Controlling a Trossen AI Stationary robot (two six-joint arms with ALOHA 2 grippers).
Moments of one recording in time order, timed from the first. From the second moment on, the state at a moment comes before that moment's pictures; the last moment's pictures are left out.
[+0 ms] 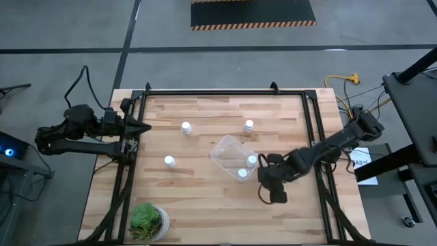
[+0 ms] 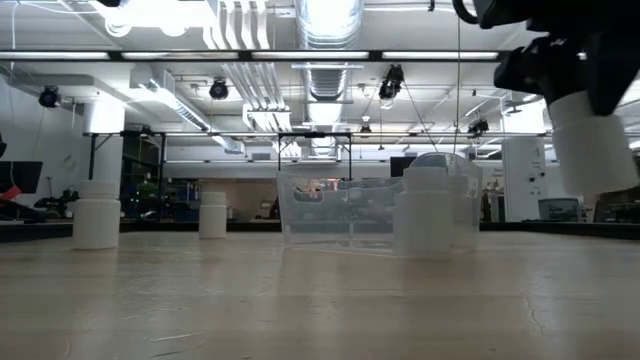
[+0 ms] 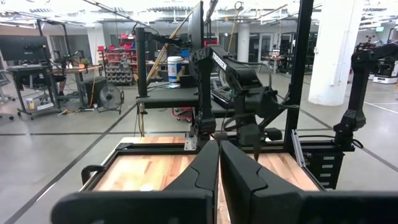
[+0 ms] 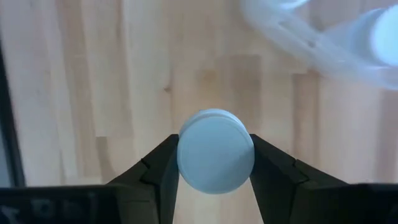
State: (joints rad) left arm 0.00 0.39 0.78 -0.38 0.00 0.01; right arm 0.43 1.50 1.11 -0.93 -0.02 0.51
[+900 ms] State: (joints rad) left arm 0.00 0.39 0.78 -0.38 0.00 0.01; right arm 0.06 1.52 1.33 -1.04 0.00 0.12
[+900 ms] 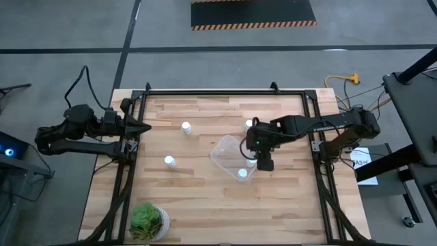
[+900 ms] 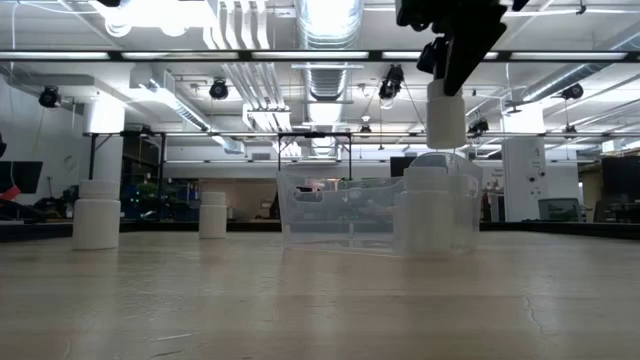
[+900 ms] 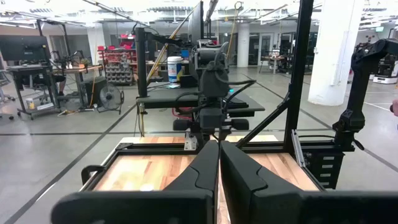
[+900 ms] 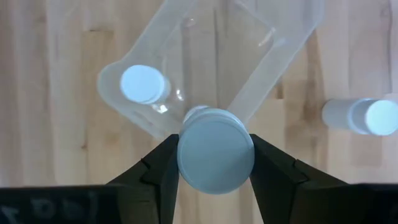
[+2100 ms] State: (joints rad) left arm 0.00 0.39 0.78 -0.38 0.00 0.01; right arm 0.02 1.74 1.31 -0.83 0.01 0.02
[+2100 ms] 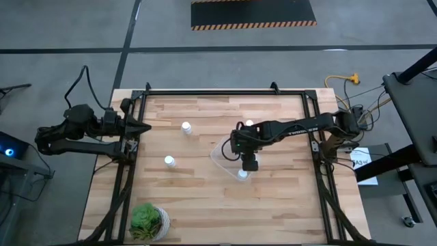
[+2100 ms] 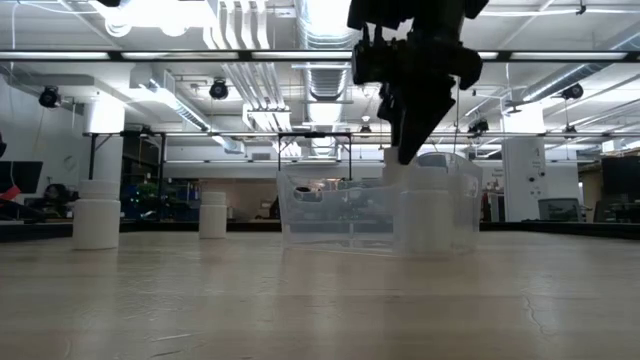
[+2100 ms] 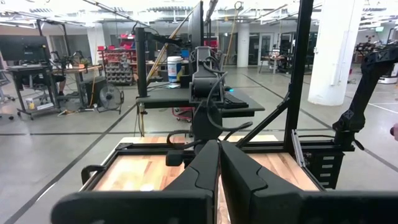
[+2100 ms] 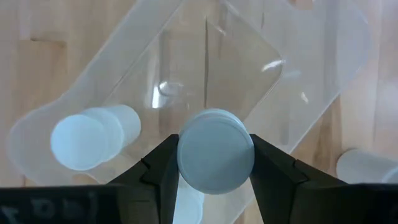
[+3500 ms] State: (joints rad) left arm 0.00 0.39 0.78 -0.38 0.00 0.01; right arm 0.01 1.74 1.25 -0.78 0.05 0.03
